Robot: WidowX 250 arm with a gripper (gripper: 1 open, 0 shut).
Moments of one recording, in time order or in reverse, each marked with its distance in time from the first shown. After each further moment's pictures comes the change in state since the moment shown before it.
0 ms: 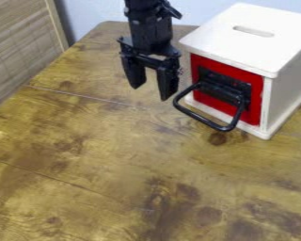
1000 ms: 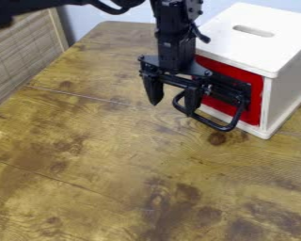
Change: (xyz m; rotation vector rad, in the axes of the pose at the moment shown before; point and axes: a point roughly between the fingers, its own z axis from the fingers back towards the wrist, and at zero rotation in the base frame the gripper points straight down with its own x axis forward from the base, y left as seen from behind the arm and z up) arm 0.016 -0.016 -0.026 0.069 -0.010 0.186
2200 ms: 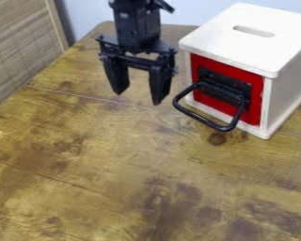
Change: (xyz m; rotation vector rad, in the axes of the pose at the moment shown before) arm -0.051 0.008 0.043 -0.037 0.072 -0.006
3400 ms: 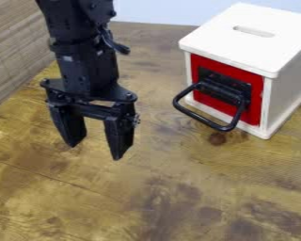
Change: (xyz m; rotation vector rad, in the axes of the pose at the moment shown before) arm -0.091 -0.005 0.006 -0.042 0.027 0.091
